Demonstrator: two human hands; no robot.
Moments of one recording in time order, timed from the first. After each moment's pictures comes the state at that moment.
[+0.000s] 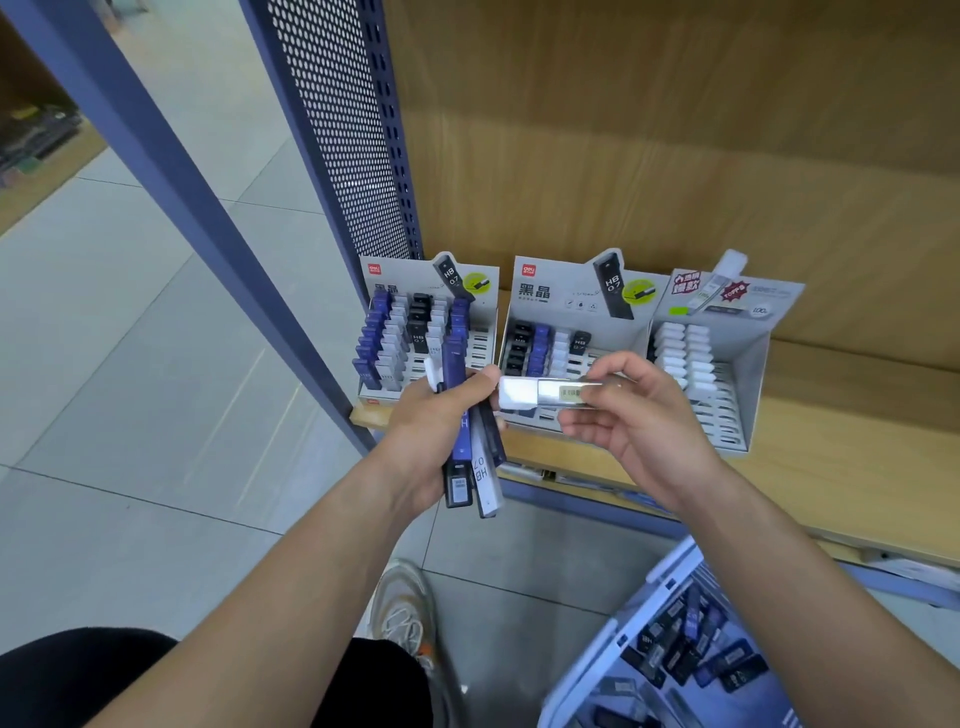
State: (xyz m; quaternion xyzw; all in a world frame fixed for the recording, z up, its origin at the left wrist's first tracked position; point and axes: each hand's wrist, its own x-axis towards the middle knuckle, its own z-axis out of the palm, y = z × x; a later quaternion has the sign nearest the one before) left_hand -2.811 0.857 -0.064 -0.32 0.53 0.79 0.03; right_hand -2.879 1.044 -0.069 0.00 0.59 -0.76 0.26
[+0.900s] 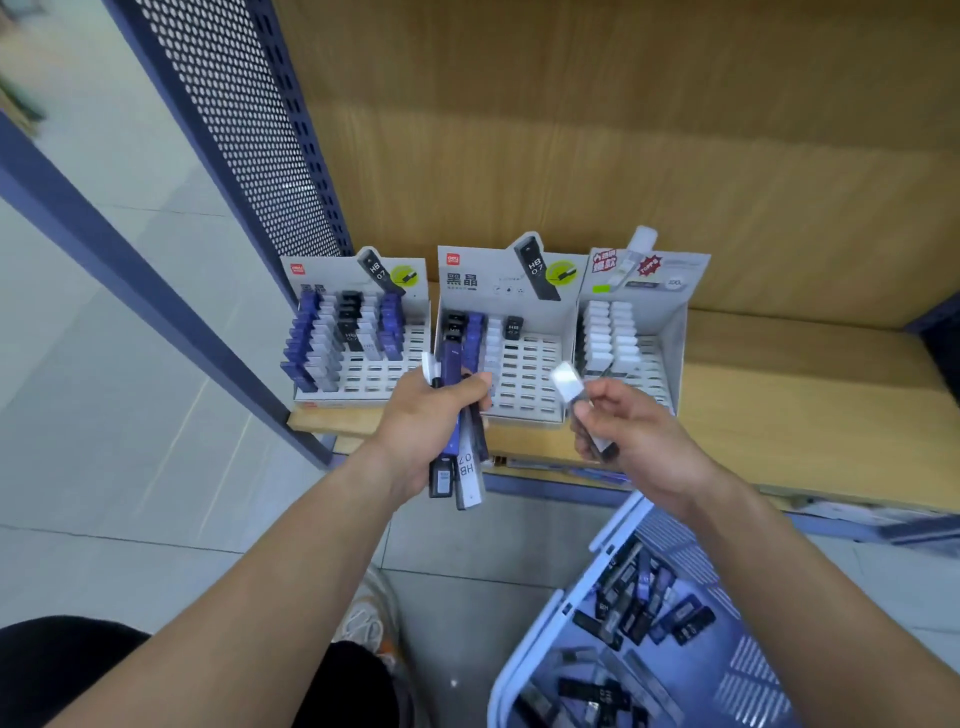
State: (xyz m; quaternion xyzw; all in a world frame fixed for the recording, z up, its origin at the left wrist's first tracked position) left_hand -2.831 0.902 -0.076 -0.26 0.63 0.73 0.07; right_hand -2.874 1.120 -0.097 -0.02 0.70 -0.65 0.29
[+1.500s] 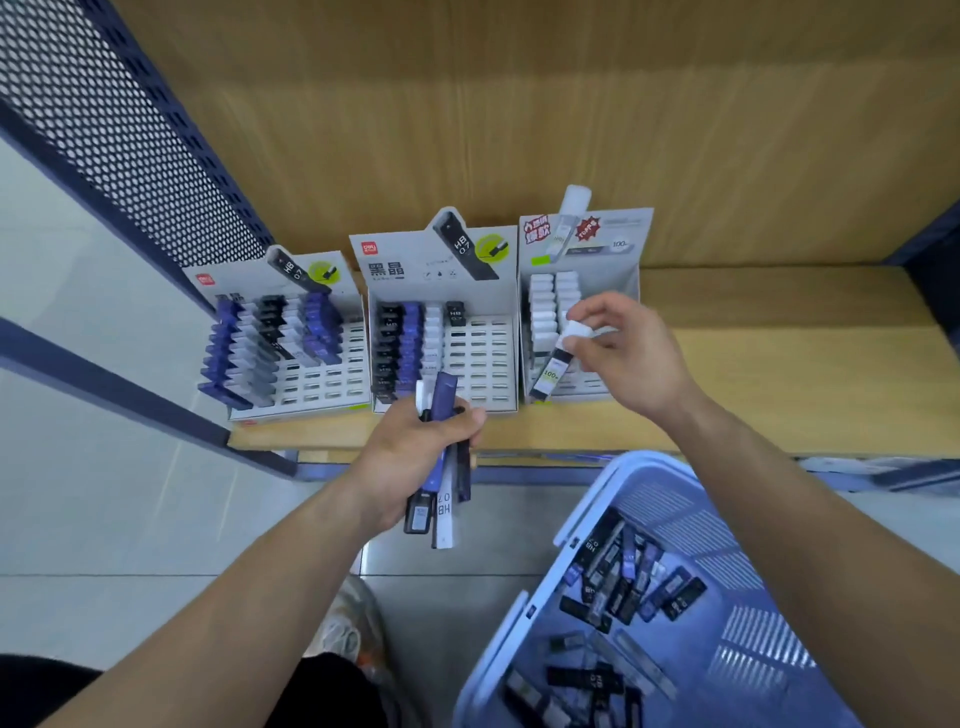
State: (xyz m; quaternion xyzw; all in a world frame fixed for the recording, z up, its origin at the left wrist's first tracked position) left_hand -2.843 0.950 -0.110 -0.20 0.68 0.69 0.16; right_hand -2.954 1.171 -0.130 -0.06 0.84 -0.54 0.06
